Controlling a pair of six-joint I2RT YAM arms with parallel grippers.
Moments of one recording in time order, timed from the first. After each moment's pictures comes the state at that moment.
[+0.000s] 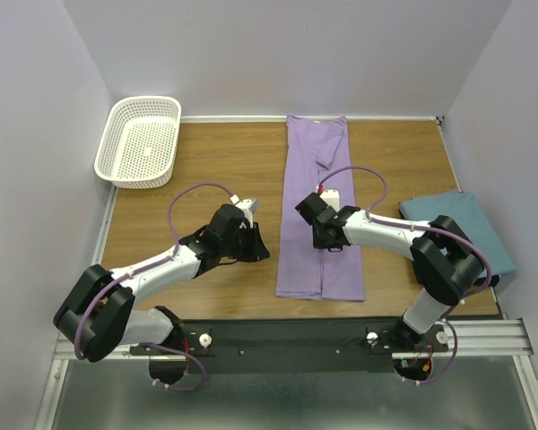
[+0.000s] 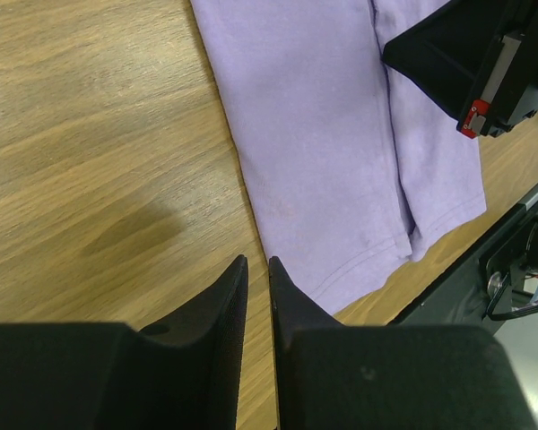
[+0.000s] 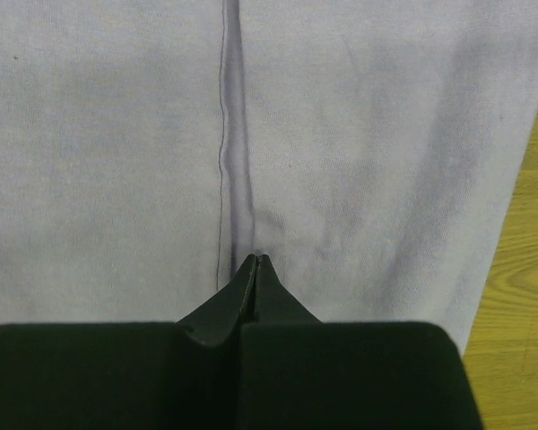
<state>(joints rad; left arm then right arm) -0.67 1.26 0.58 -0.03 0.25 -0.61 0.76 1.68 0.98 -0.49 0.42 0.65</state>
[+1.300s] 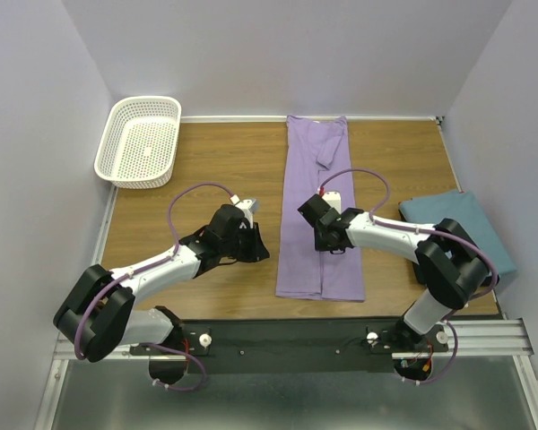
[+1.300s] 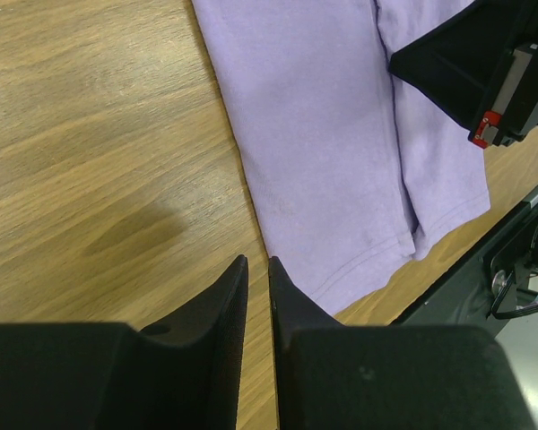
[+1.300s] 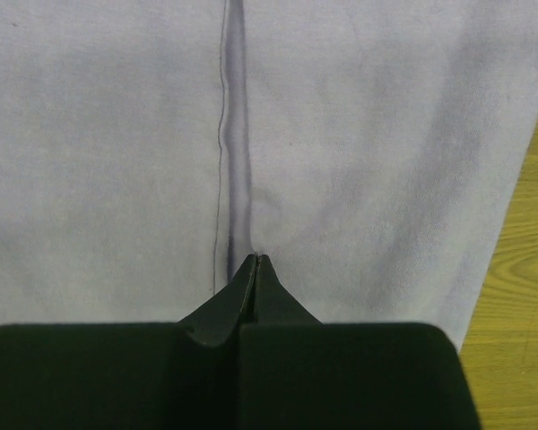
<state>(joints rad) -0.67 1.26 0.57 -0.03 0.25 -0.60 0.76 1.64 0.95 -0.49 0.39 0.65</state>
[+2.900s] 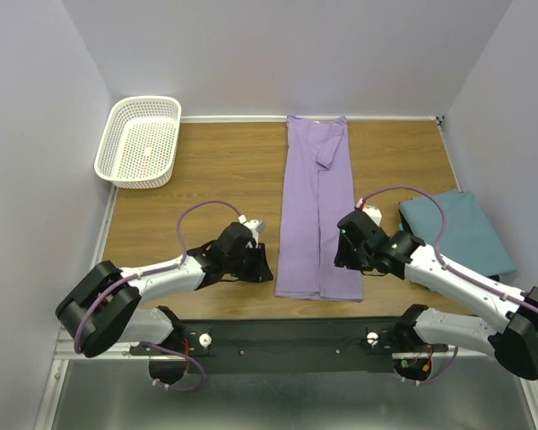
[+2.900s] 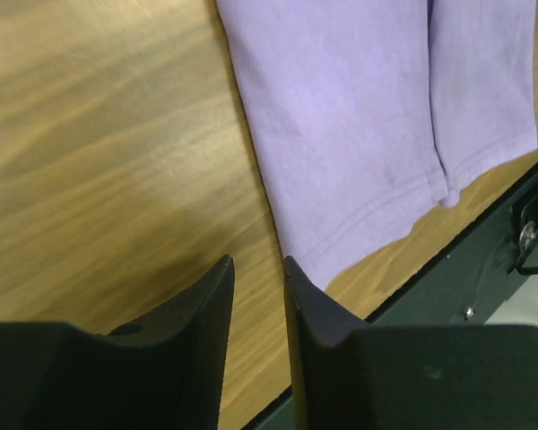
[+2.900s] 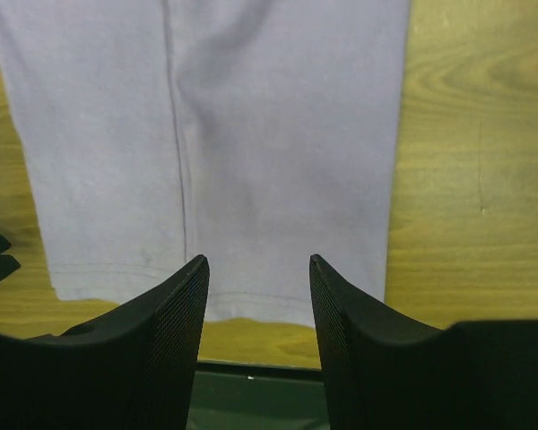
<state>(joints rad) -0.77 1.28 0.48 -0.01 0.25 -0.66 0.76 1.09 0.74 -0.71 0.27 0.80</state>
